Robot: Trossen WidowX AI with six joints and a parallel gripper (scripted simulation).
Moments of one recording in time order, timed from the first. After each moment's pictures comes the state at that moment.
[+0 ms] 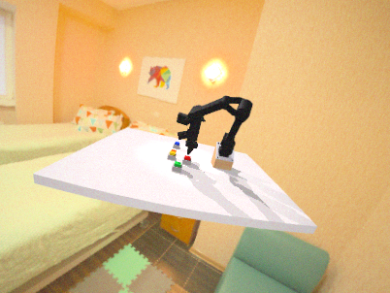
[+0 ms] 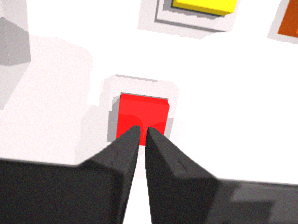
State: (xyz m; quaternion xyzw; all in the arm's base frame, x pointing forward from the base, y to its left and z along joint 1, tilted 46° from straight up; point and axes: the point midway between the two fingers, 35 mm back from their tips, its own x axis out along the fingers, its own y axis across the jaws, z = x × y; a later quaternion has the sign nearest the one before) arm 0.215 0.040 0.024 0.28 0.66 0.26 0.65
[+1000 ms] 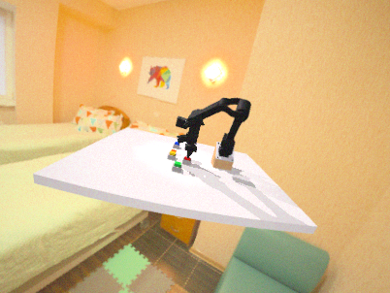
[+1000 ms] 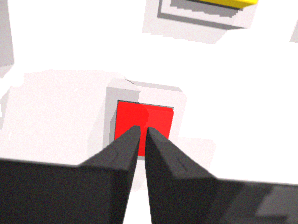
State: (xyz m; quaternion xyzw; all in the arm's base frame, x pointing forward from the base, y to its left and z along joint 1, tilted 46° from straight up) arm 0.214 0.054 0.010 0.28 0.66 0.26 0.65
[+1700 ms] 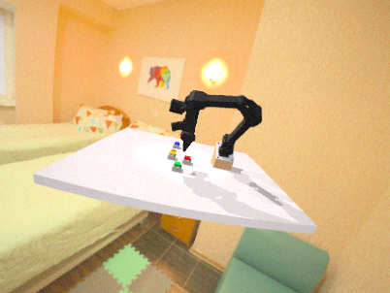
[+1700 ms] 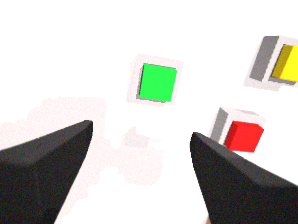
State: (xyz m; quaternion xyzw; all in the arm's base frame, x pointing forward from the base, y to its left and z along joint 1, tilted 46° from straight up) arm 0.253 0.081 0.160 0.28 0.65 0.27 0.65
